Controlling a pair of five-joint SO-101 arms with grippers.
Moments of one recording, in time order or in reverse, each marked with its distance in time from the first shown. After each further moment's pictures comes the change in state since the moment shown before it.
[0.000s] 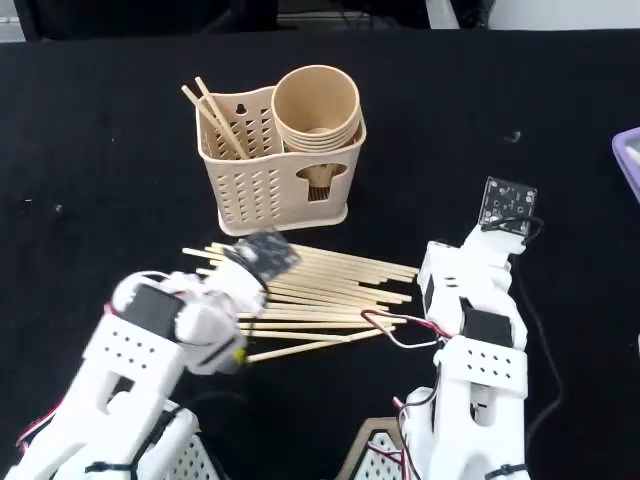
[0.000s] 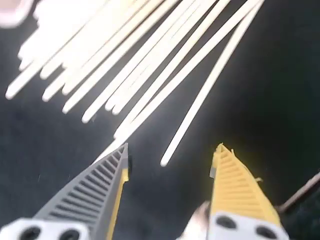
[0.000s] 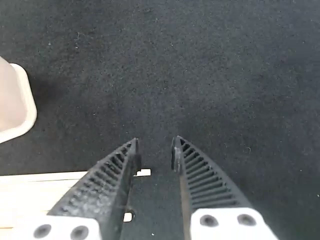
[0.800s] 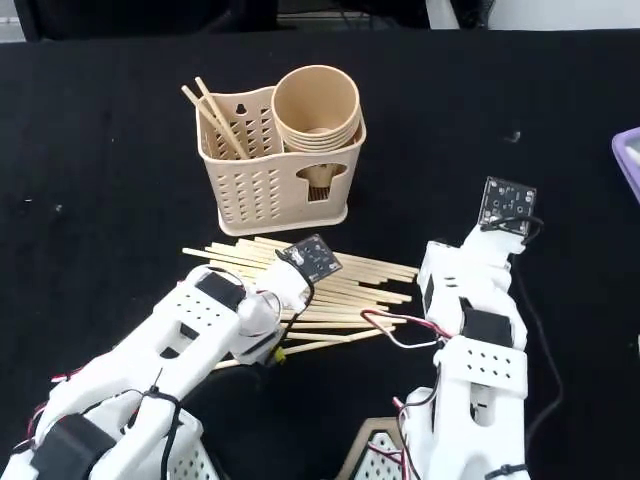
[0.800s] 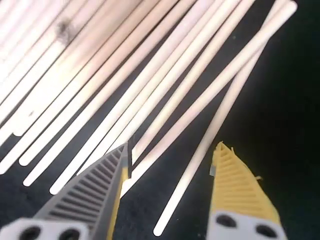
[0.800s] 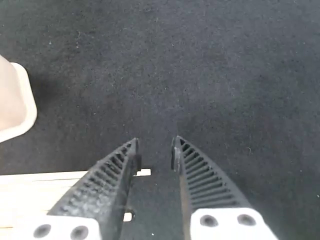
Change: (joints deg) left arm 7.4 25.8 3.6 -26.7 4.0; right arm -0.1 0.0 0.0 0.0 0.0
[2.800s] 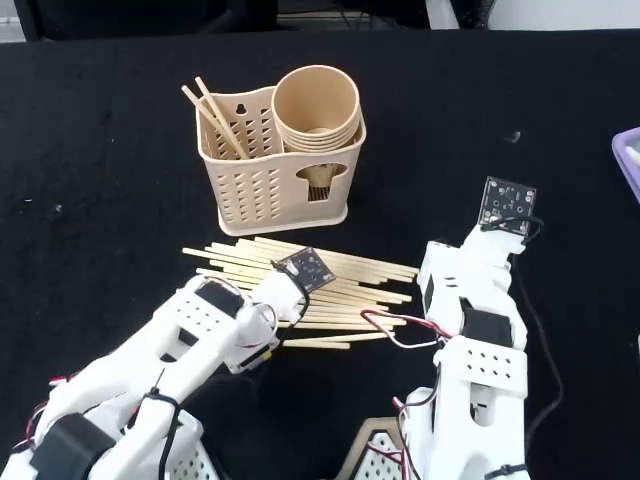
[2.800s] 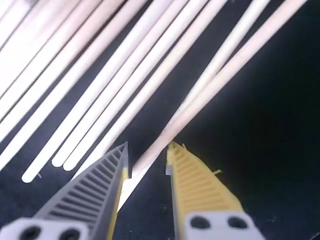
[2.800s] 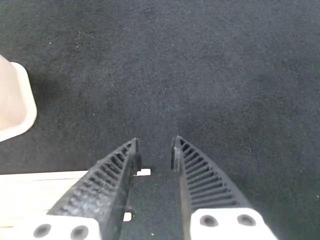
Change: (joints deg) left arm 0.2 0.6 4.0 0.2 1.6; right arm 0.0 0.0 0.0 0.0 0.0
